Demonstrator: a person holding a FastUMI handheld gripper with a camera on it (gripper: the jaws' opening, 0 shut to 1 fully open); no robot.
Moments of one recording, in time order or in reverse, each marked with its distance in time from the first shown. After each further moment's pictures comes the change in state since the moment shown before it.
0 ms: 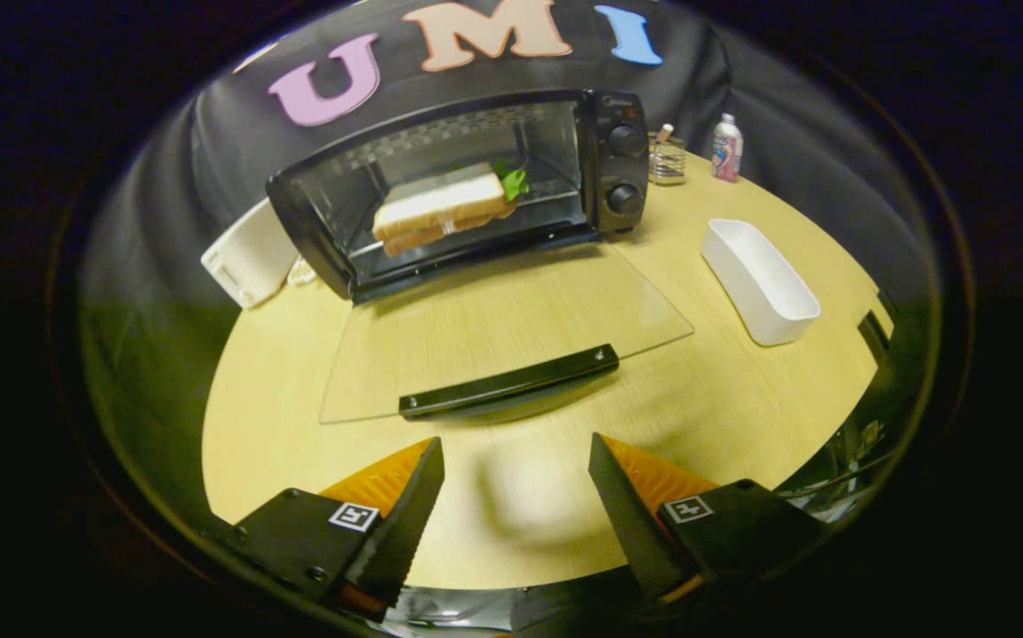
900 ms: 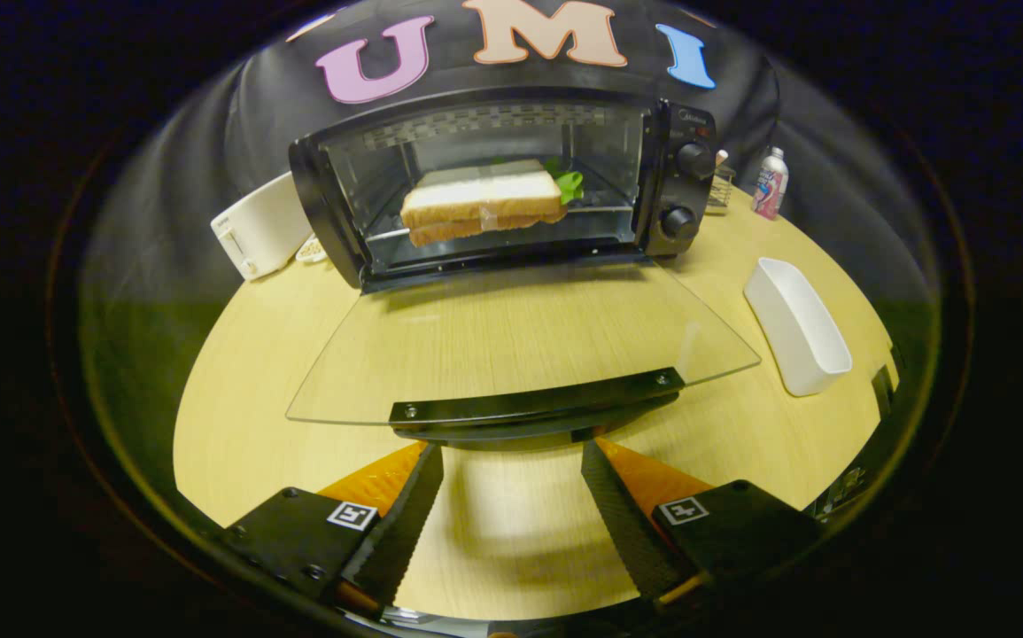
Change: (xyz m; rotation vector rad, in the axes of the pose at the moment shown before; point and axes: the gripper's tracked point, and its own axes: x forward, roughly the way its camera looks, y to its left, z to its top) arm 0.017 0.019 0.035 -0.059 -0.105 0.026
